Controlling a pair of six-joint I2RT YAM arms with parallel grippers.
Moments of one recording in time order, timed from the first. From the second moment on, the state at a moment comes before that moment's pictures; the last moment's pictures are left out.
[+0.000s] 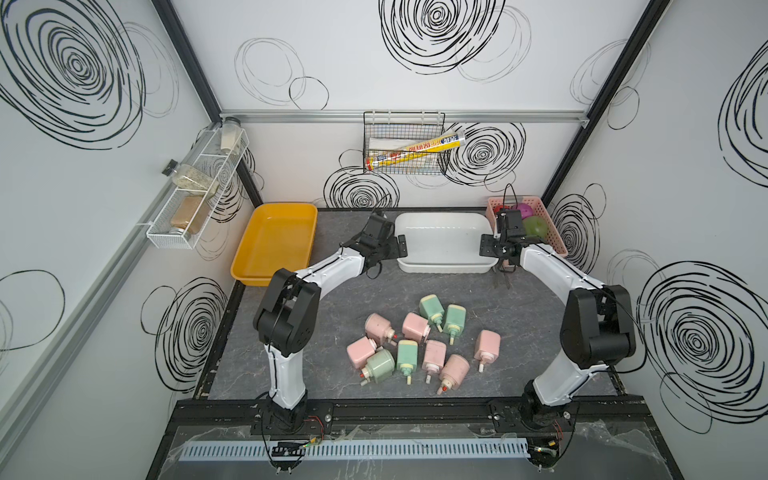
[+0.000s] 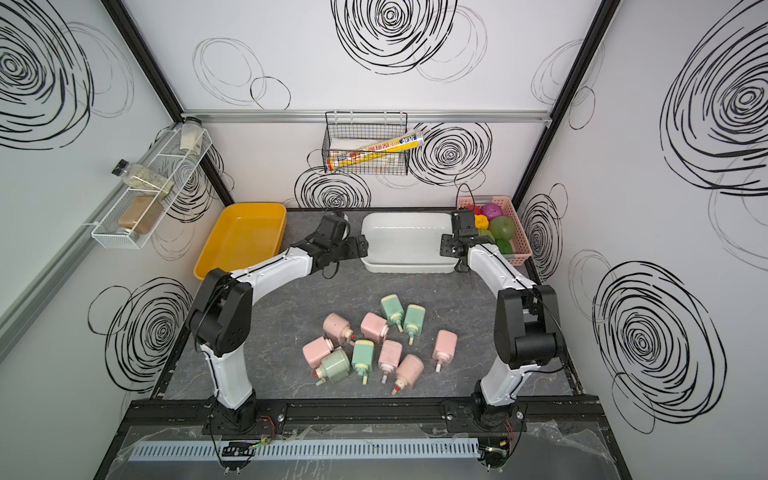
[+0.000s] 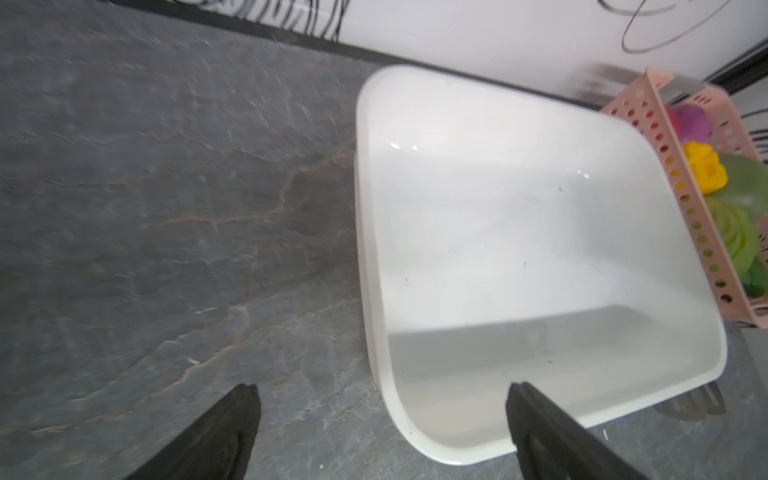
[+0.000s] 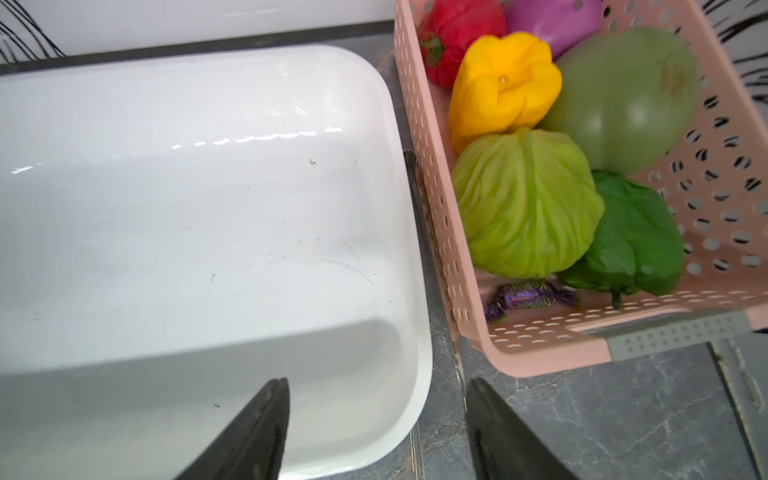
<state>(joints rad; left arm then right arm) -0.45 1.87 1.39 -0.23 -0.04 -0.51 0.16 1.67 1.26 -0.42 0.20 0.23</state>
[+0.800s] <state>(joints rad) -0.03 1.84 1.40 -0.36 -0.17 -0.24 0.19 1.31 0.97 -0.18 0.08 0.27</state>
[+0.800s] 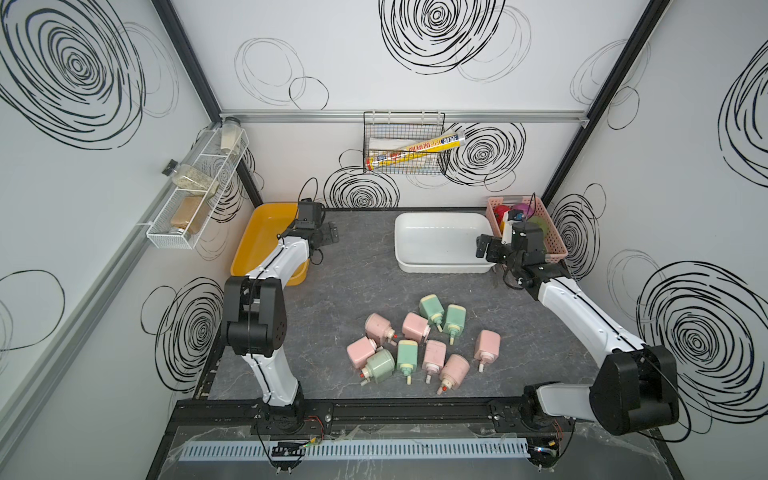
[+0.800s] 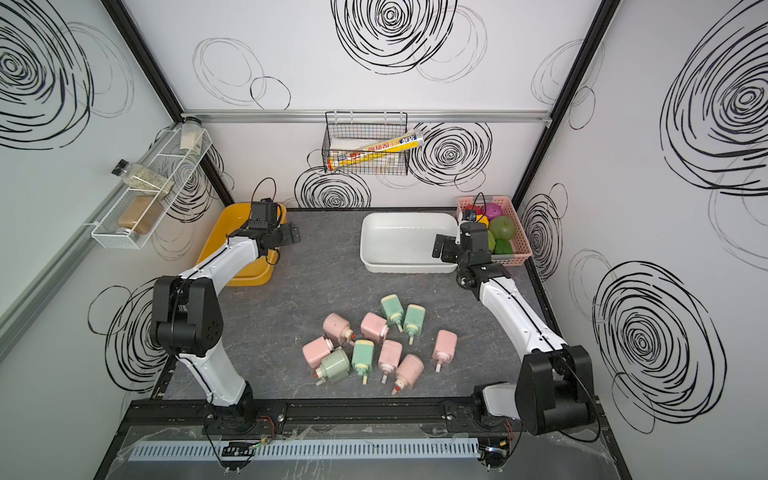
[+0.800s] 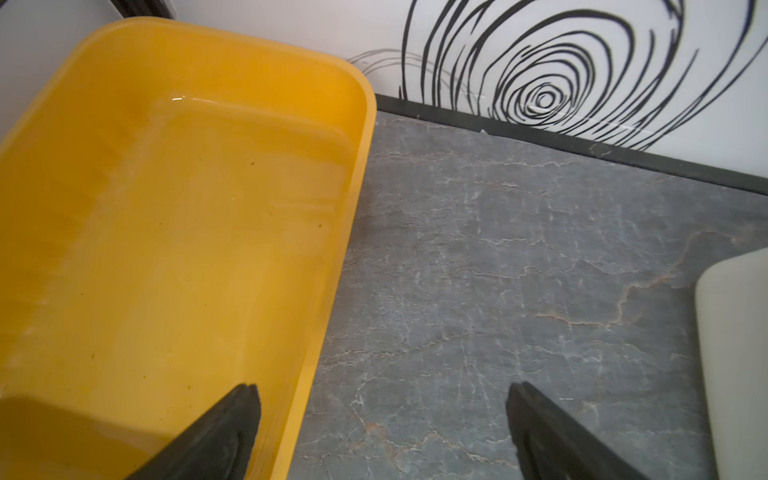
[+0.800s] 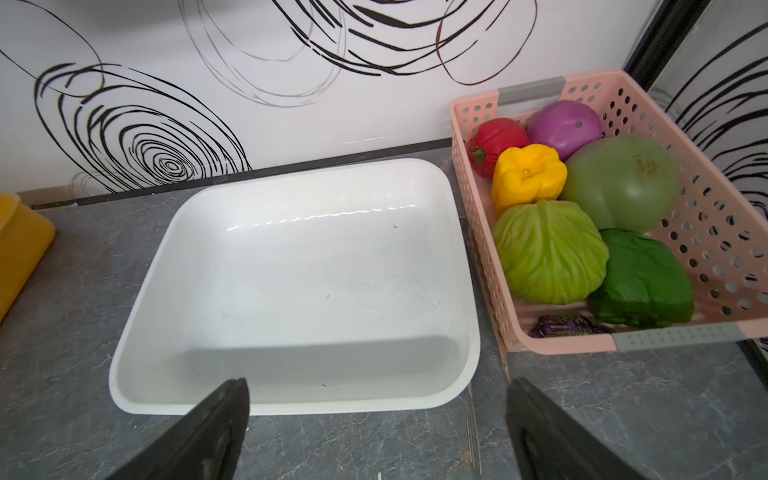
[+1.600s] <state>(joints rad) 0.06 2.26 1.79 -0.48 -0.13 -0.17 0.21 1.30 0.95 -0.16 -0.02 0.31</state>
